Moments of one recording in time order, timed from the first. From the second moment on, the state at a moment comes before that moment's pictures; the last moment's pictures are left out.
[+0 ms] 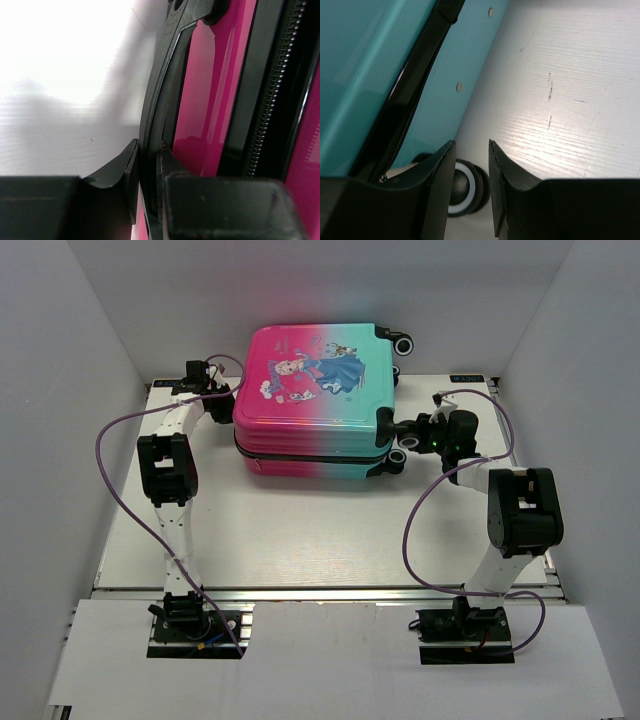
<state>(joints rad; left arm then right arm) 0.03 2.42 2.07 -0.57 0.36 -0.32 0.08 1.80 0.94 0.52 -0.39 0.21</state>
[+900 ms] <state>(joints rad) 0.11 2.55 2.26 -0.59 0.55 -0.21 0.16 1.79 0.90 0.37 -0.80 -0.17</state>
